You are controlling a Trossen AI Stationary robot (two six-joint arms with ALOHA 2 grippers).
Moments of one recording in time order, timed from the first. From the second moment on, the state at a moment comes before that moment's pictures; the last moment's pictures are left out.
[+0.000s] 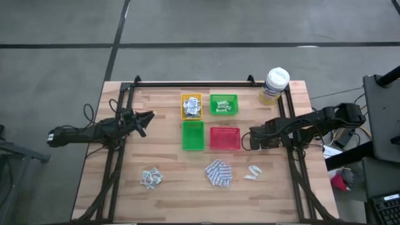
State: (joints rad) left arm 0.01 0.07 0.04 -0.04 -0.59 -0.47; right arm -0.02 1.27 0.51 -0.86 -0.11 1.51
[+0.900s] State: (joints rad) left arm 0.01 0.07 0.04 -0.04 -0.59 -0.47; right arm -0.02 1.28 0.57 -0.94 -0.10 1.34
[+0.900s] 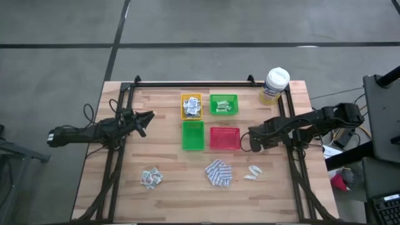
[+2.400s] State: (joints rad) left arm 0.01 0.07 0.04 -0.04 -0.59 -0.47; right arm -0.18 1.43 1.07 -0.46 0.39 0.65
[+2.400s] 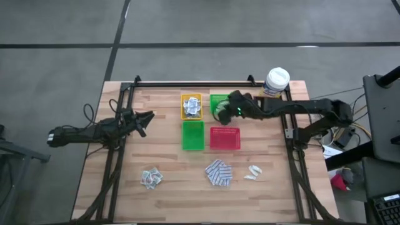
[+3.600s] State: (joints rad) left arm 0.01 0.07 0.04 -0.04 -0.59 -0.46; right arm -0.49 1.87 1.37 -0.79 0.09 0.69
